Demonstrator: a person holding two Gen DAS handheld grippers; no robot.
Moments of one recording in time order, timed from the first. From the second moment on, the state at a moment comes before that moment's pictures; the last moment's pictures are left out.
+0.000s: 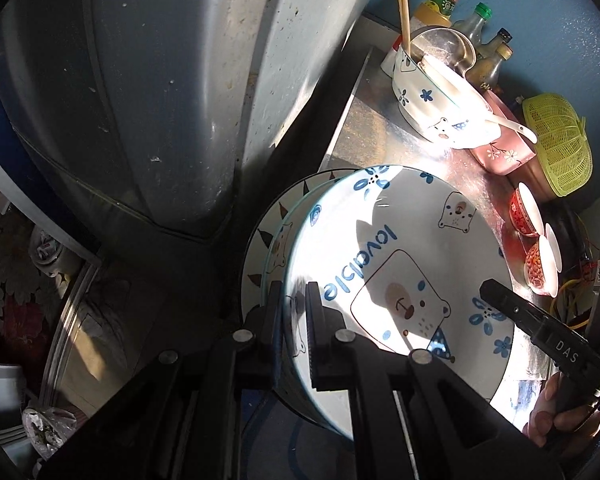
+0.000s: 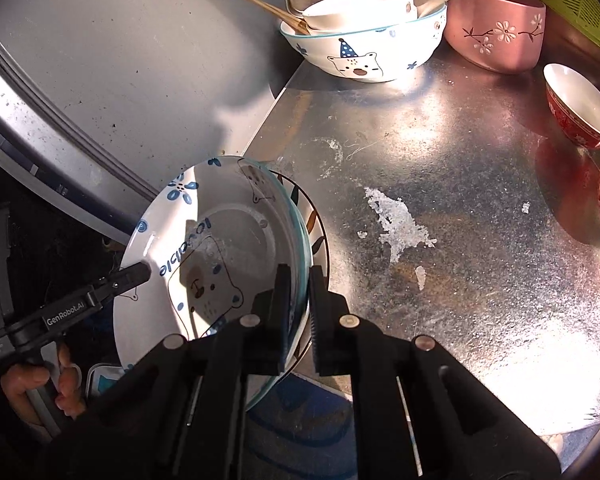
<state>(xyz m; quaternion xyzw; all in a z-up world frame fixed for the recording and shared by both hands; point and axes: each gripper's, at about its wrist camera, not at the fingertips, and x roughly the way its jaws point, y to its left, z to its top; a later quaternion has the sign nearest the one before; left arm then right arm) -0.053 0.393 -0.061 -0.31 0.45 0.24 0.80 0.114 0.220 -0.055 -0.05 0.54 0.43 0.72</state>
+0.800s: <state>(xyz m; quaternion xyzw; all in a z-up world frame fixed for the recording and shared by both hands) -0.032 0.387 -0.047 -0.35 0.46 0.22 0.79 0.135 0.215 -0.039 -0.04 0.52 0.43 0.73</state>
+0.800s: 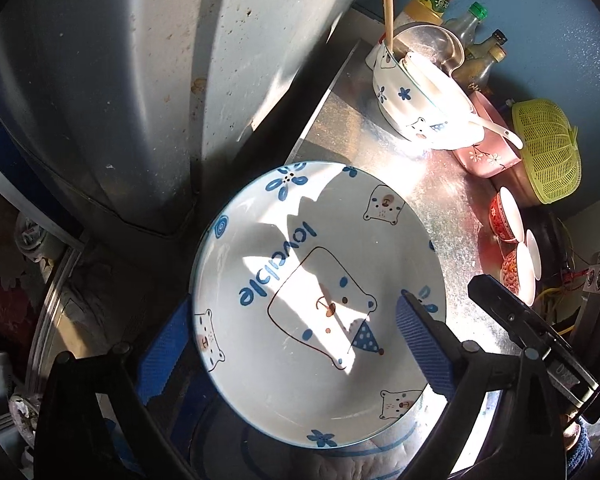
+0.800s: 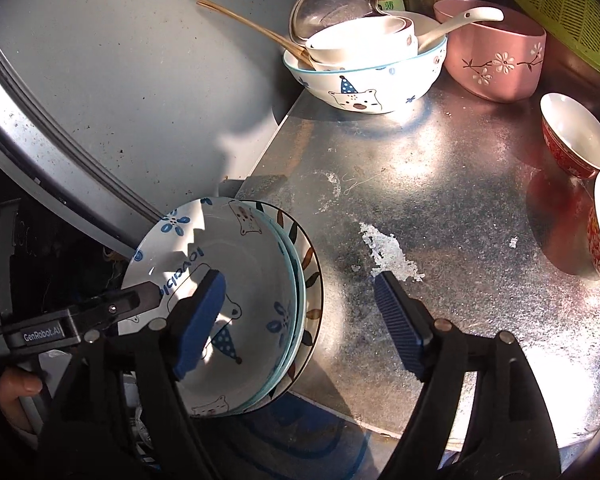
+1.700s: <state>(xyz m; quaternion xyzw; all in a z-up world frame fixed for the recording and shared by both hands) -0.029 0.336 -0.017 -0.25 0.45 0.27 0.81 0.140 0.139 -0.030 -0.01 0.52 0.41 0.75</state>
